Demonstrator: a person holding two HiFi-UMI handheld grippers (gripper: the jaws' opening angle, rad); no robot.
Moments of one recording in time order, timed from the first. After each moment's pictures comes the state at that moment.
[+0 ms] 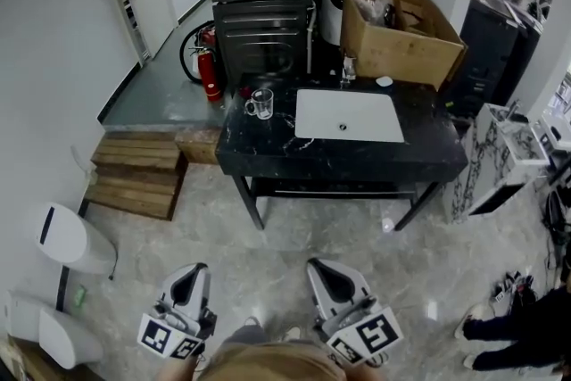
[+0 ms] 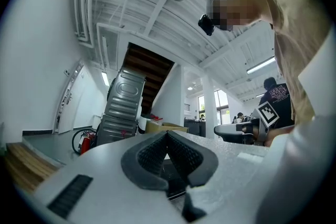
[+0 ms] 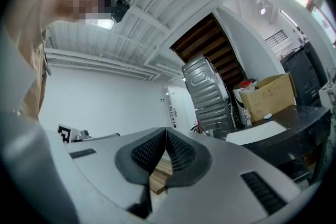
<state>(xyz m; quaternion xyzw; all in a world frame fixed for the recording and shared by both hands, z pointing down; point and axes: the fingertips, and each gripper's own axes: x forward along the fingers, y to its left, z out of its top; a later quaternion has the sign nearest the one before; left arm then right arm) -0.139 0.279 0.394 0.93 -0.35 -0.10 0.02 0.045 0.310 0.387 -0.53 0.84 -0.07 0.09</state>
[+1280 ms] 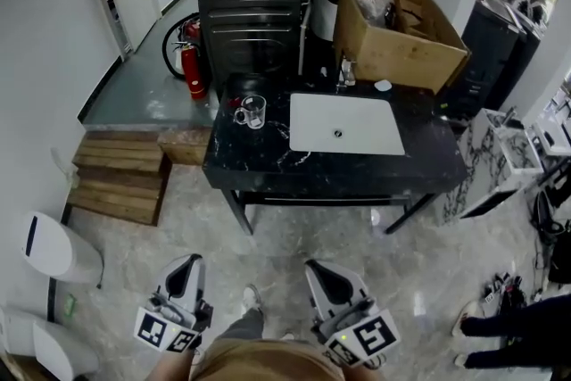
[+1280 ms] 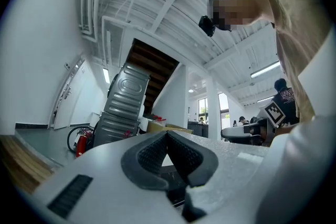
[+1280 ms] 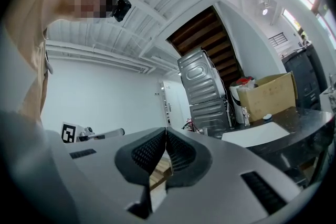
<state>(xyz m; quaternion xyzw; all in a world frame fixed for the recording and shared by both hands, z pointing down) -0.133 0.161 0.406 0.93 -0.35 -0.12 0.03 0.050 0.215 0.397 -0.55 0.83 -0.08 0.06</state>
